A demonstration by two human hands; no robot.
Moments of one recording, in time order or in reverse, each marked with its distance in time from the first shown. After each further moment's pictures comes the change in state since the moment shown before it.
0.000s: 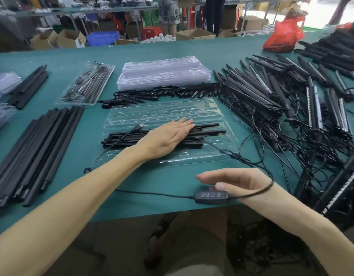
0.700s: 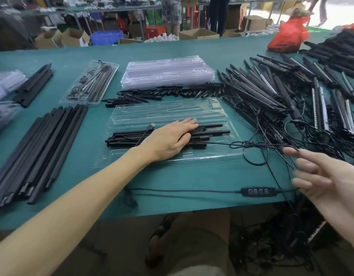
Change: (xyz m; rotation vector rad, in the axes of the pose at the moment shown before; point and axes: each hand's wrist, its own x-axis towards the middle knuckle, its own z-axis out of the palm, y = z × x) left_hand -0.004 0.008 0.001 0.072 0.070 -0.004; right_hand -0.038 0.005 -0.069 0.785 0.601 0.084
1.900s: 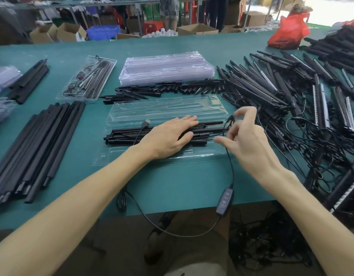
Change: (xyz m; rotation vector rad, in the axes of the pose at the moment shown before) left_hand -0.002 -0.001 0.002 0.027 0.005 -0.025; right_hand 0.066 0.043 0.092 -1.258 -0.028 -0.589
